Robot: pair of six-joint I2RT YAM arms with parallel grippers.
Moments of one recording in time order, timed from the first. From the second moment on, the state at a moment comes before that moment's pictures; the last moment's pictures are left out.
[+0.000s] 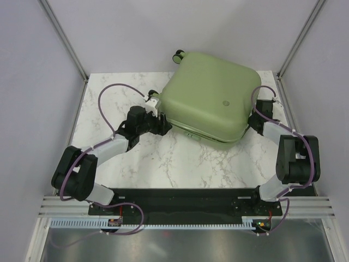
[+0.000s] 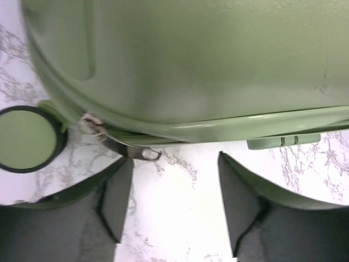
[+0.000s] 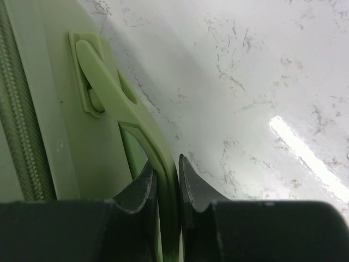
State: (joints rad) left arm -0.45 1.47 0.75 0.28 0.27 -0.19; right arm -0.07 1.61 0.85 -0.04 0.25 0.72
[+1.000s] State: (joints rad) left arm -0.28 1.57 0.74 0.42 0.49 -0.07; right arm -0.08 1.62 0.88 -0.07 0.23 0.72
